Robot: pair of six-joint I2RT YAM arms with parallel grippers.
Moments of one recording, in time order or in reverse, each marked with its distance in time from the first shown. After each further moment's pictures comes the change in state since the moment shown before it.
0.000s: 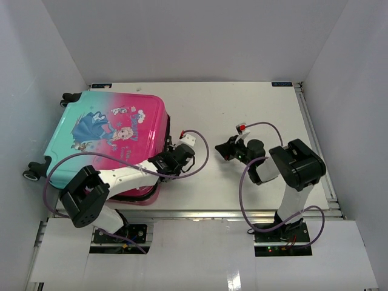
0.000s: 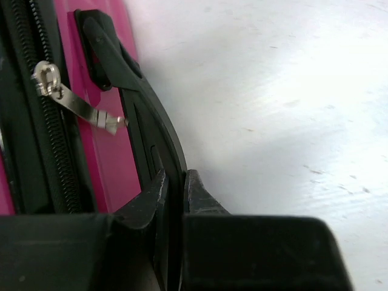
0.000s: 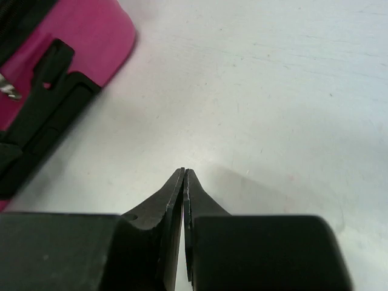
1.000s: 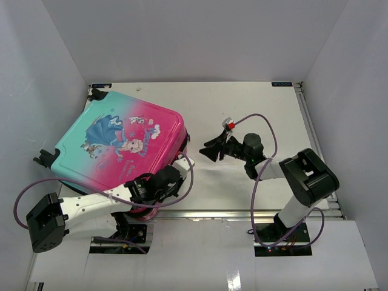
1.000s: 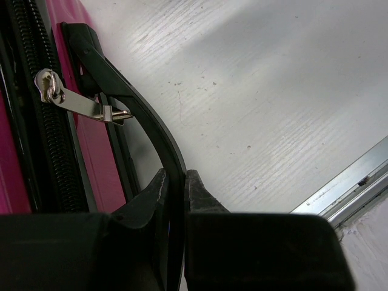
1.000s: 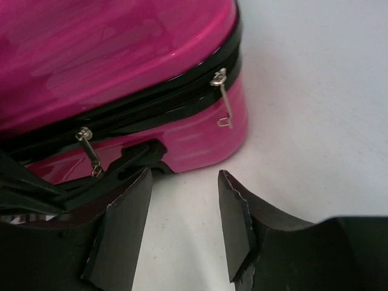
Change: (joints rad) left arm -0.149 -0.429 -0.288 0.073 0.298 -0.029; right arm 0.076 -0.158 0.117 -0.147 -0.303 -0.100
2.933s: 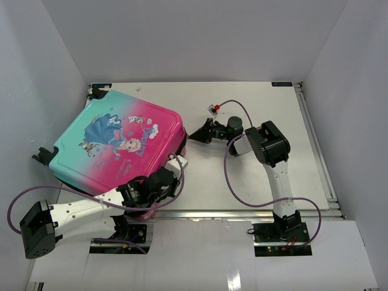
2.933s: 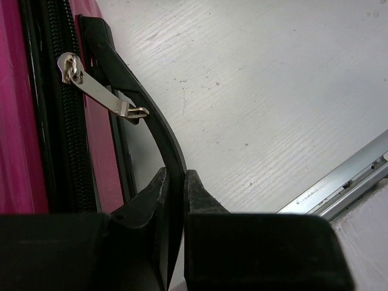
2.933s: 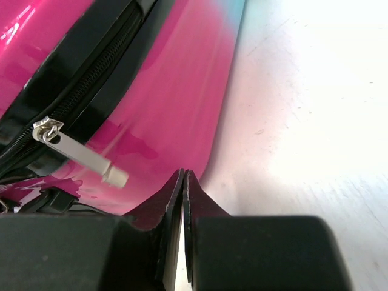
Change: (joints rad) left arm -0.005 -0.115 -0.046 -0.031 -0.019 -0.083; right arm -0.070 0.709 0.615 0.203 -0.314 0.377
